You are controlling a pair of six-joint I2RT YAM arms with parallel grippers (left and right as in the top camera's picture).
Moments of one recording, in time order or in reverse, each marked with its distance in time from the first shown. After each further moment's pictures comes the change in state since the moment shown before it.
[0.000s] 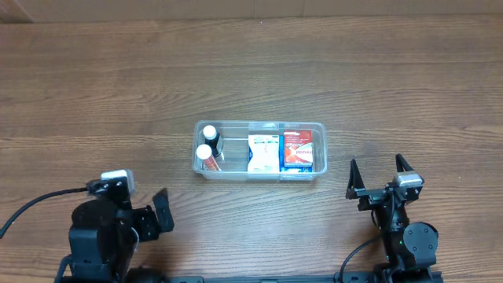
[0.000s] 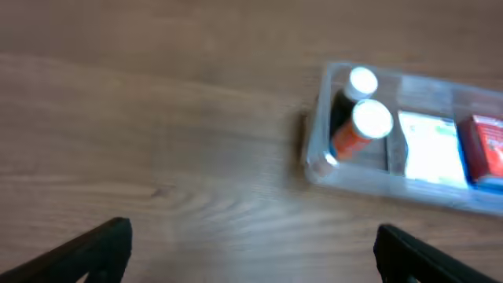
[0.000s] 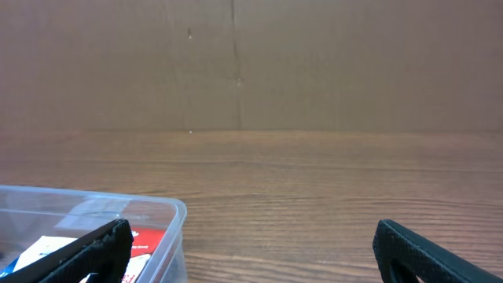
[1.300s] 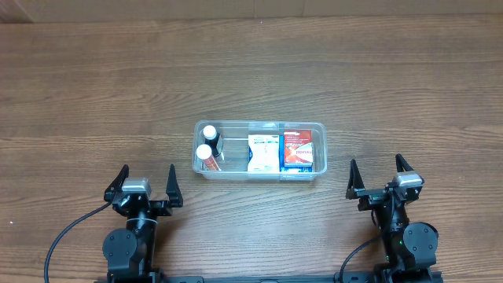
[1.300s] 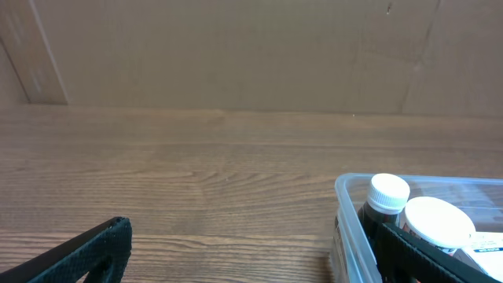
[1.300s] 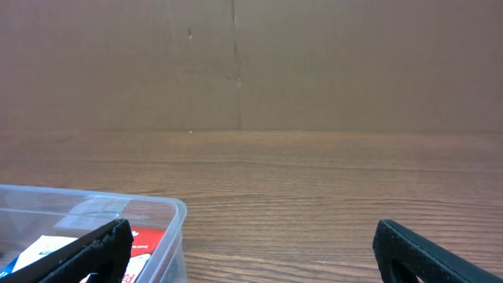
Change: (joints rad) left arm 0.127 -0.484 -0.860 1.035 0.122 0.180; right arm 0.000 0.000 0.000 0.000 0.000 -0.003
